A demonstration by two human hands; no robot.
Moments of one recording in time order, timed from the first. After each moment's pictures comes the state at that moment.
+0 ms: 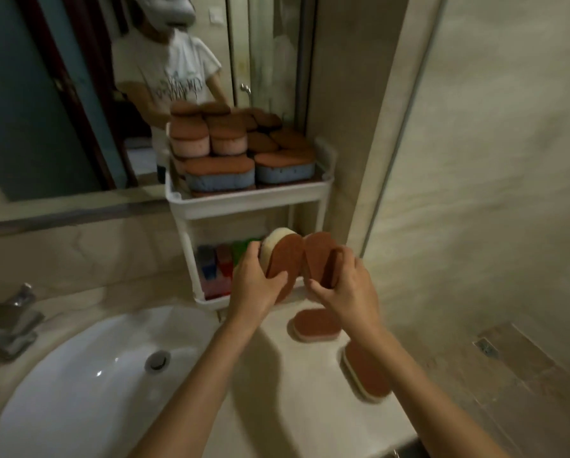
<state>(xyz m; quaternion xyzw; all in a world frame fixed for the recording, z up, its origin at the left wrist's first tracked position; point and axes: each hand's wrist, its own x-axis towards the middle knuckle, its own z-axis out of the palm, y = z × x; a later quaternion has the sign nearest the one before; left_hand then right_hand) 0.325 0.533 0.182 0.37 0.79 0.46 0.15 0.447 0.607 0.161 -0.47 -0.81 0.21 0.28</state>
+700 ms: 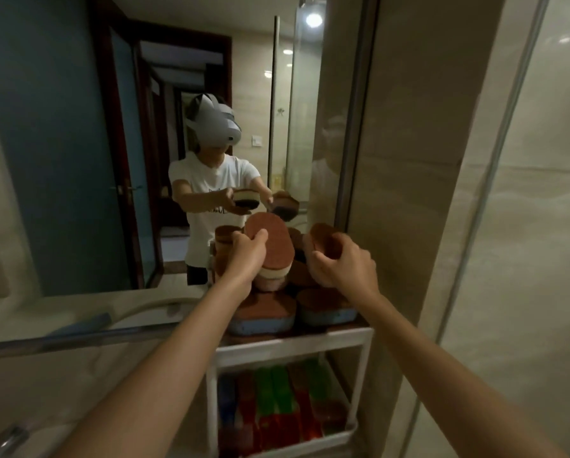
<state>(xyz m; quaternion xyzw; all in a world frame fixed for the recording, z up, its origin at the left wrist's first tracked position) 0.171 0.629 0.349 0.25 0.72 0.62 0.20 0.303 0.721 0.336 -0.38 -0.83 0.22 0.35</state>
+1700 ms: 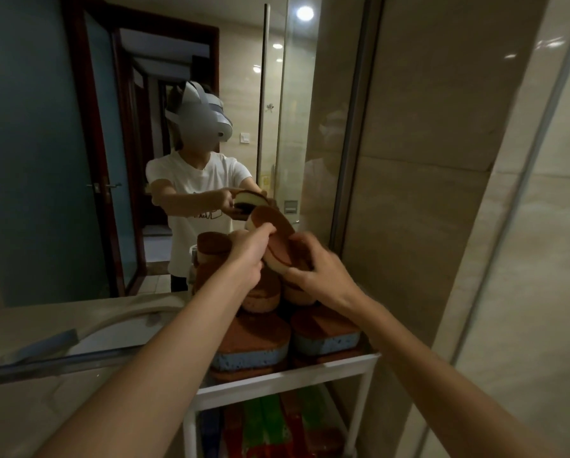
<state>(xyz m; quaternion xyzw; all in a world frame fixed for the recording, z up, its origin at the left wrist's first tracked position) 0.140 0.694 0.359 0.19 0.57 0.73 0.31 0.267 0.737 0.344 -0.24 -0.88 0.29 0.27</state>
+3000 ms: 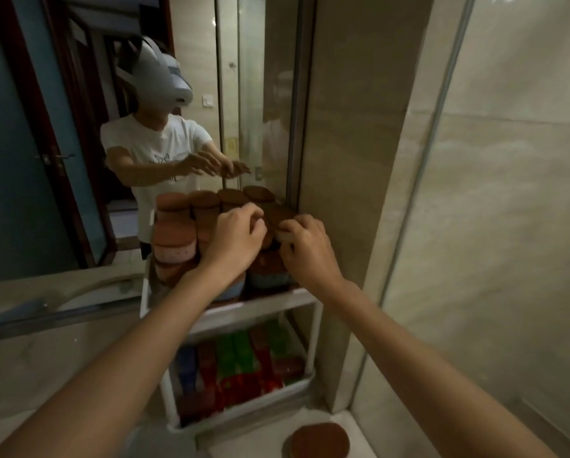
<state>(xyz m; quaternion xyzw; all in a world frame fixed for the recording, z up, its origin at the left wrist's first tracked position) 0.223 0.649 0.327 0.52 0.74 0.41 -0.08 0.331 0.715 0.300 -0.31 -0.89 0.08 0.33</state>
